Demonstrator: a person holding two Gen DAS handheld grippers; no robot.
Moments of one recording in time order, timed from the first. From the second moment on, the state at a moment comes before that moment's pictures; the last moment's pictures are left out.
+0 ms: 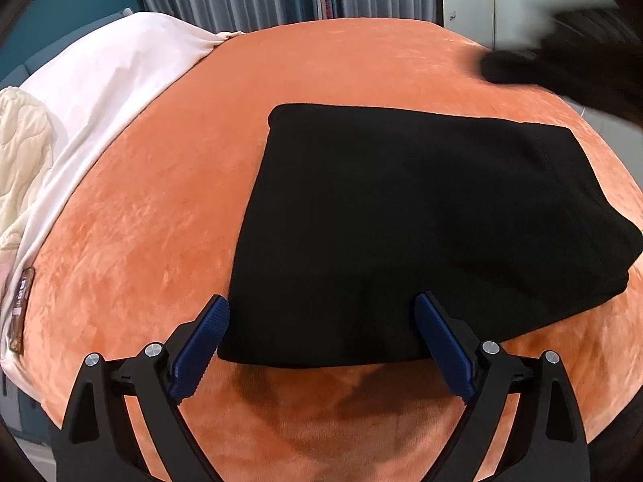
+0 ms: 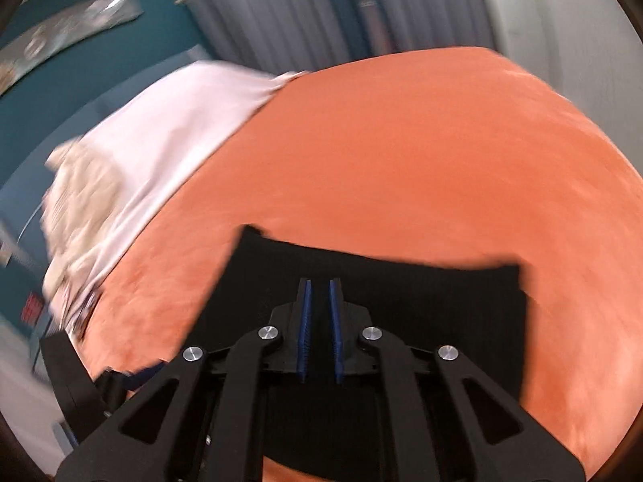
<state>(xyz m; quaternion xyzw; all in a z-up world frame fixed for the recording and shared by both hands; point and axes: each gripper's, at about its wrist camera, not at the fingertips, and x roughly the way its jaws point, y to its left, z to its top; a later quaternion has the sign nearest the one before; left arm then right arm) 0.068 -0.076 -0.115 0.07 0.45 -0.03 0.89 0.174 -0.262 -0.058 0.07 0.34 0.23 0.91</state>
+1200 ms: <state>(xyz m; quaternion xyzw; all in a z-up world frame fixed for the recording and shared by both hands) 0.062 -0.059 -0.104 0.00 0.48 -0.02 0.88 0.036 -0.413 -0.124 0.17 0.32 0.03 0.93</state>
